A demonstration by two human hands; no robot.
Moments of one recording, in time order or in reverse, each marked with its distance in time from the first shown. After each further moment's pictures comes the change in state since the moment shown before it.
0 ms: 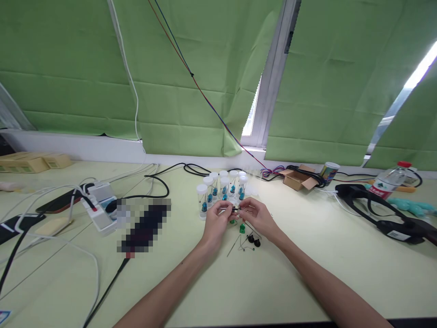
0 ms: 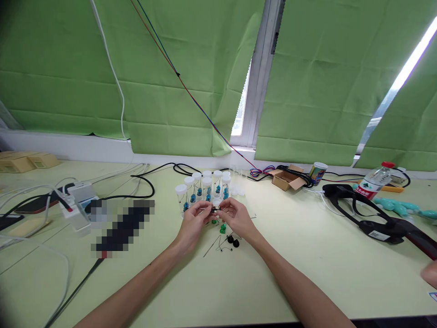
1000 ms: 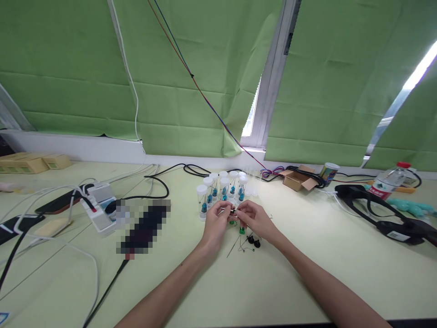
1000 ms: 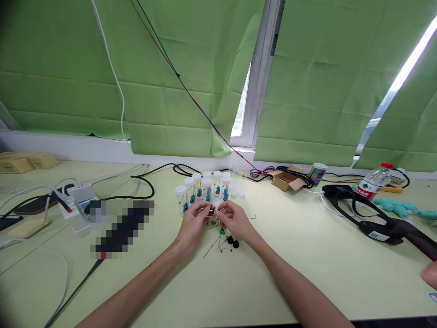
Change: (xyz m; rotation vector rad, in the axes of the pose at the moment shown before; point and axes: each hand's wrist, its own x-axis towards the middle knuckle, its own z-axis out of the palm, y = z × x) left_hand 0.002 -0.002 -0.001 0.024 -0.018 0.038; right_hand 0.000 0.007 0.002 -0.046 -0.075 0.022
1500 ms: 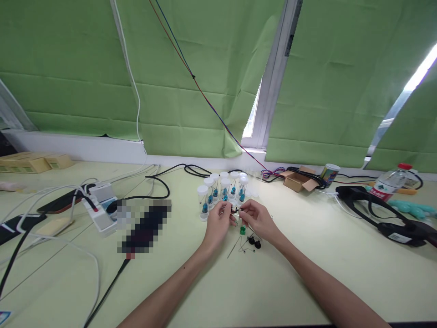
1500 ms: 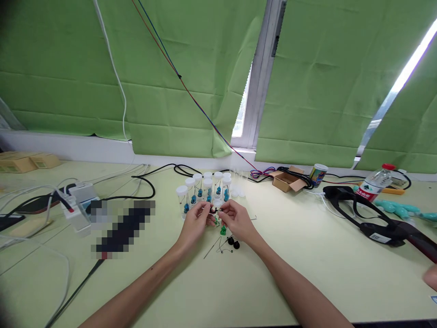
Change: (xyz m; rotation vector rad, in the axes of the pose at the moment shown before) left_hand 0.002 -0.003 -0.002 0.212 -0.031 0.075; right_hand -0.002 -0.003 0.000 -0.018 0.059 -0.083
